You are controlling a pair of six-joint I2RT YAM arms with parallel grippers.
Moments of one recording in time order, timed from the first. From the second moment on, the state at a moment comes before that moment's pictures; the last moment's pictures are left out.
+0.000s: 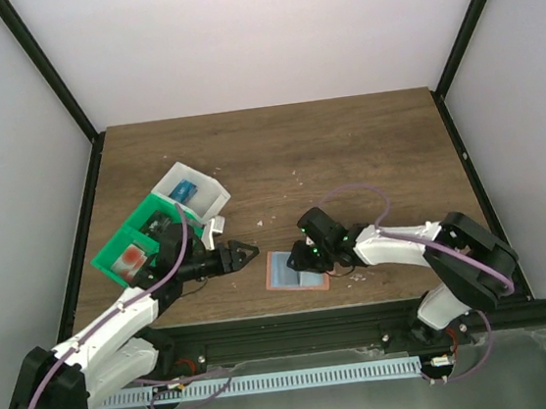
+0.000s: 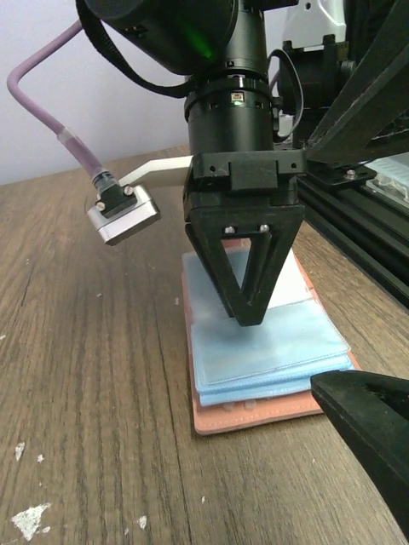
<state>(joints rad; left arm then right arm) -0.54 0.96 0.40 -0.01 0.59 -0.79 0.82 1.49 0.65 -0.14 -0.24 0.92</state>
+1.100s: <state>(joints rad) -0.59 0.98 0.23 0.30 0.60 -1.00 0.84 1.40 0.40 0.18 -0.18 0.90</state>
